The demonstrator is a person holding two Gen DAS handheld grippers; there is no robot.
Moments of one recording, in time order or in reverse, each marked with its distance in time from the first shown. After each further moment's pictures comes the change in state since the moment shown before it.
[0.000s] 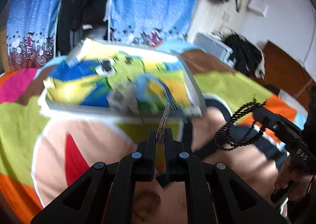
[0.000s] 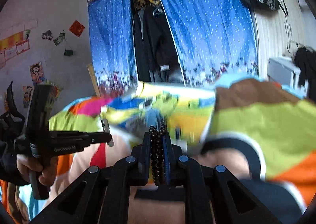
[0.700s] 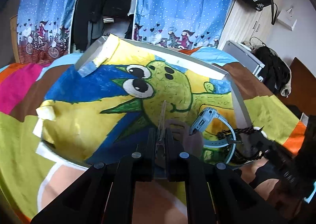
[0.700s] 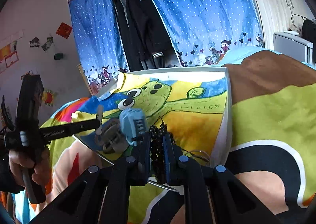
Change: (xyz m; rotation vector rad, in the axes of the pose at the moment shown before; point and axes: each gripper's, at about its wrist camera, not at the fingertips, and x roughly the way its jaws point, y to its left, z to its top) left arm 0.078 0.080 0.045 -0.099 0.017 0.098; right arm 0.129 -0.047 -0.015 0.118 0.091 0.020
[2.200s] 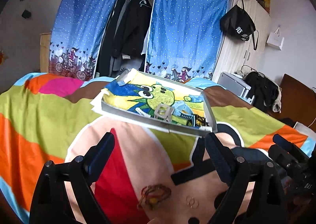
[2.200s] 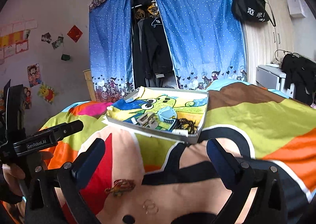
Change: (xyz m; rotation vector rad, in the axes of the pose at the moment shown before) left arm -0.204 -0.075 -0.132 -0.021 -0.316 0.101; right arm -0.194 0.090 -0.064 -0.126 -0.150 -0.093
